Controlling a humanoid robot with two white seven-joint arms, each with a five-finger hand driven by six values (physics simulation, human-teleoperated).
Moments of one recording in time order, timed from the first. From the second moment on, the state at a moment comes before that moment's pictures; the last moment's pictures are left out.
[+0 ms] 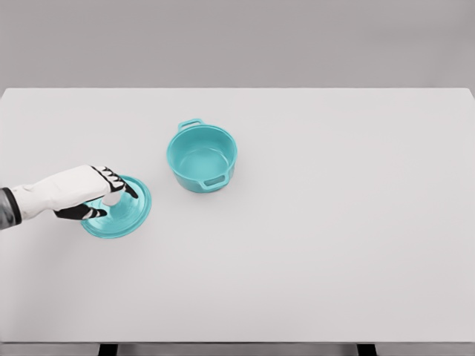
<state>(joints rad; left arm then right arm) -0.18 0.73 -0.17 -1.57 -0.47 -0.61 -0.61 0.01 0.00 -0.30 0.05 0.25 -0.01 0.09</state>
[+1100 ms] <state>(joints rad) -0.20 0.72 -0.18 -1.52 -0.48 -0.61 -0.61 0.01 0.00 -0.30 0.05 0.25 -0.01 0.09</state>
